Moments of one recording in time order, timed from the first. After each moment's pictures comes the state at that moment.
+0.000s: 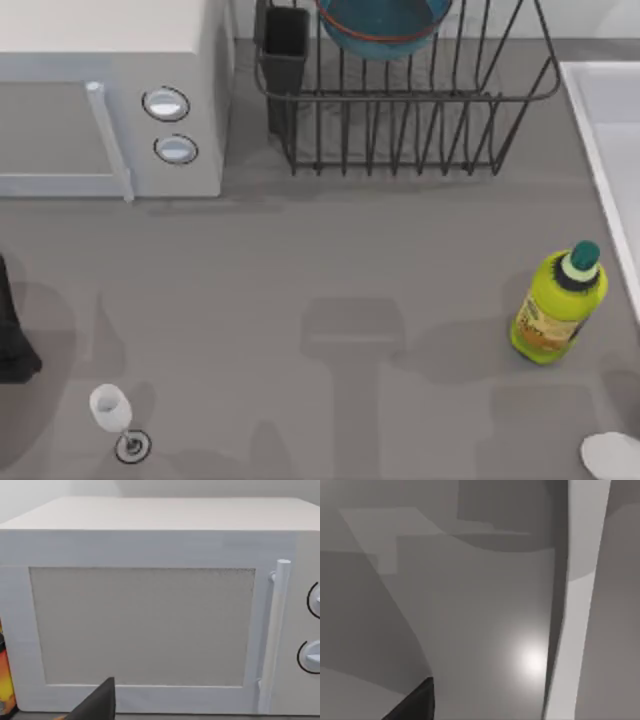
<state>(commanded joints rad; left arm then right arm) 0.00 0.00 0.00 0.00 0.00 0.00 -0.06 1.47 0.55 -0.65 0.01 -1.65</state>
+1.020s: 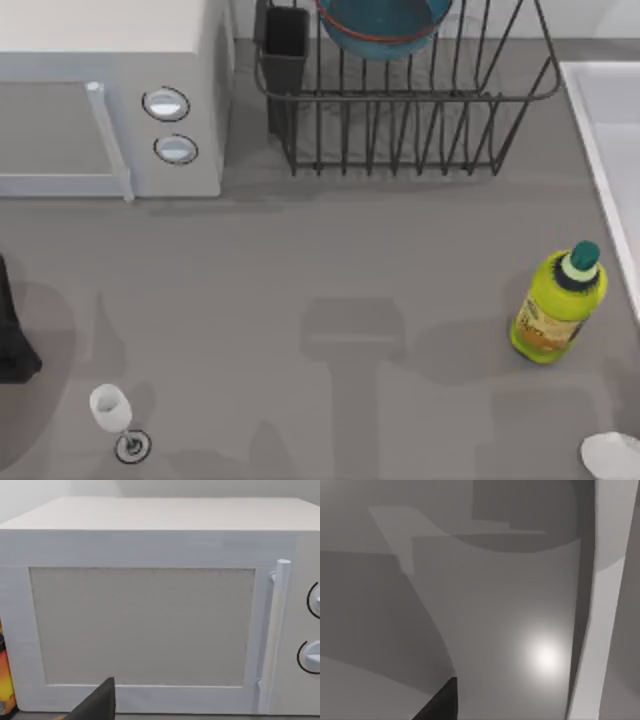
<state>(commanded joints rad) 0.00 0.00 0.00 0.00 0.00 0.00 -0.06 1.50 0.51 -0.59 0.01 -1.65</state>
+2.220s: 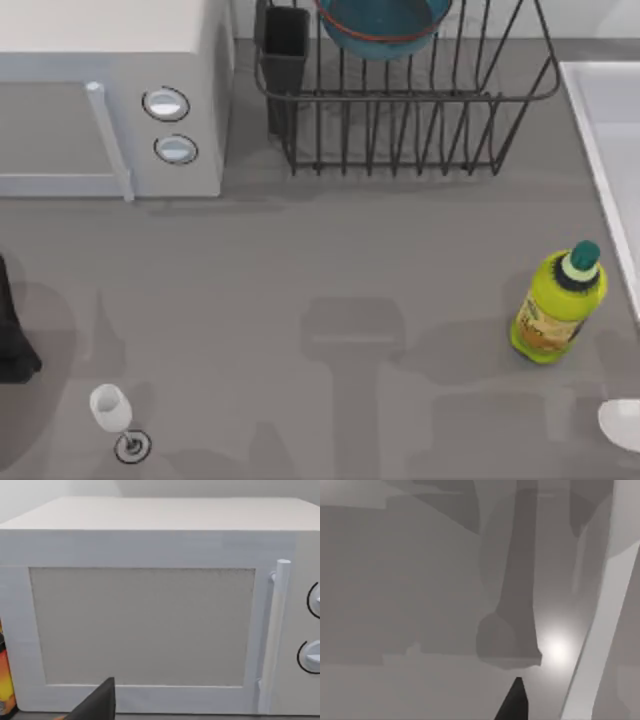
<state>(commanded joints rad) 0.00 0.00 0.00 0.00 0.00 0.00 -0.06 1.33 0.74 -1.01 0.02 -1.61</state>
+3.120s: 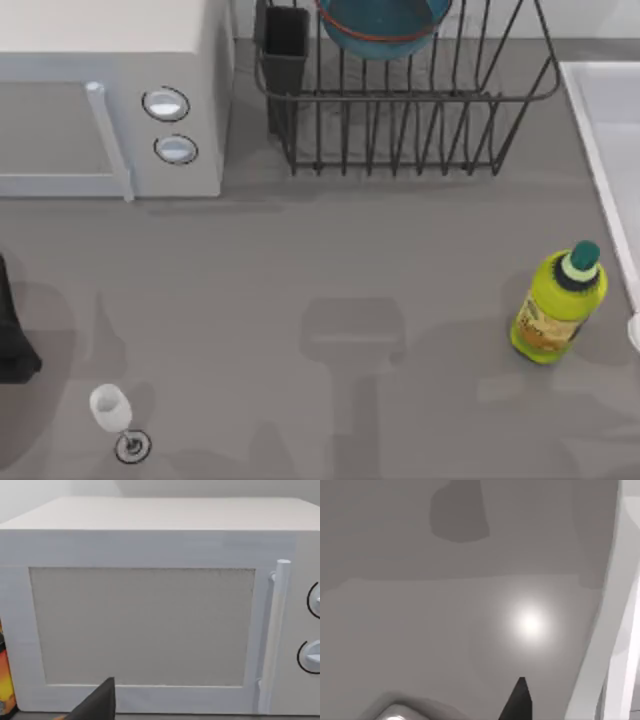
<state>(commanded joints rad) 0.00 0.00 0.00 0.00 0.00 0.00 -0.10 1.36 1.01 -1.17 0.05 -1.59</state>
